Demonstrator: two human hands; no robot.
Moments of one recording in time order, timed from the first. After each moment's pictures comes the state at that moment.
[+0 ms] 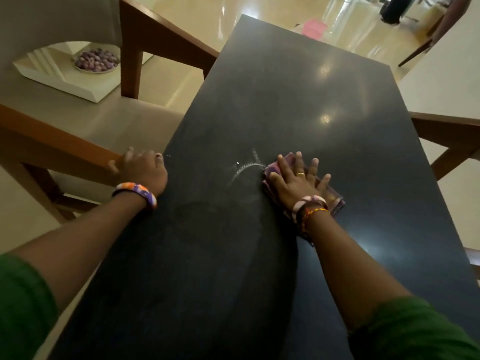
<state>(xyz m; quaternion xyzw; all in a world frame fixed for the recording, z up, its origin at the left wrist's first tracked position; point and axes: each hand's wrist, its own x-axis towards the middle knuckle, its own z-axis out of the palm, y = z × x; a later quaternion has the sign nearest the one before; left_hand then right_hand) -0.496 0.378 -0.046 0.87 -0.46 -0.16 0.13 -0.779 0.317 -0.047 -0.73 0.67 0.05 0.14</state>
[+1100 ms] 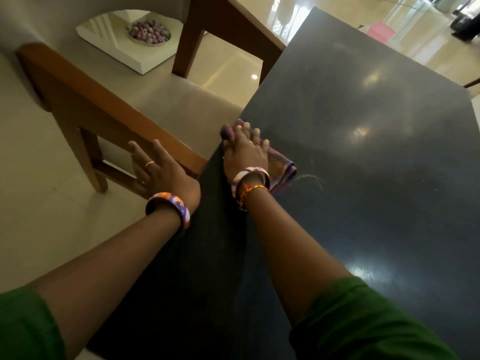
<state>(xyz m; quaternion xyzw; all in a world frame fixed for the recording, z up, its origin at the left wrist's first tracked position) -0.490 0.416 -0.057 0.93 -0.24 -0.19 0.22 -0.567 0.326 -0.050 -0.81 0.54 -0.09 0.19</state>
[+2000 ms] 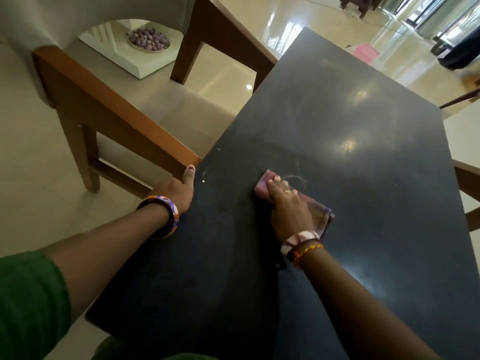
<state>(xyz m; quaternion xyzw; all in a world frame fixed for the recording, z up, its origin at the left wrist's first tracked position) -0.491 0.437 -0.057 0.86 -0.30 -0.37 0.15 -0.691 0.373 -0.033 -0.85 0.51 0.01 0.09</state>
